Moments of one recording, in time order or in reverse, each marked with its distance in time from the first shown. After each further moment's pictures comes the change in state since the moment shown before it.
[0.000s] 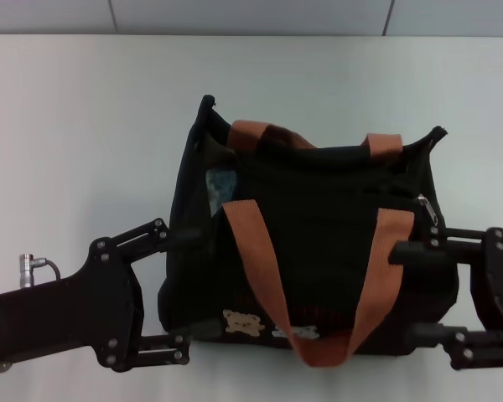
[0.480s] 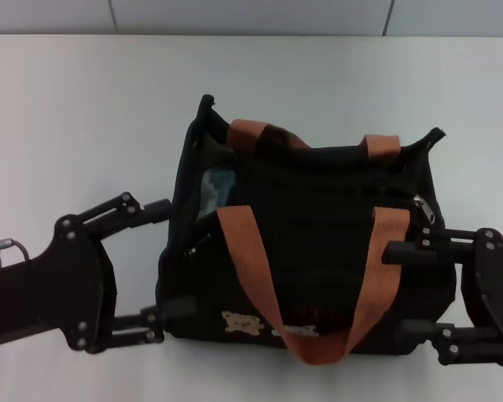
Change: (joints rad) left arm 0.006 0.012 -0.095 0.019 0.006 0.060 0.015; right arm -0.001 0.006 -0.003 -0.009 -0.016 0.034 0.002
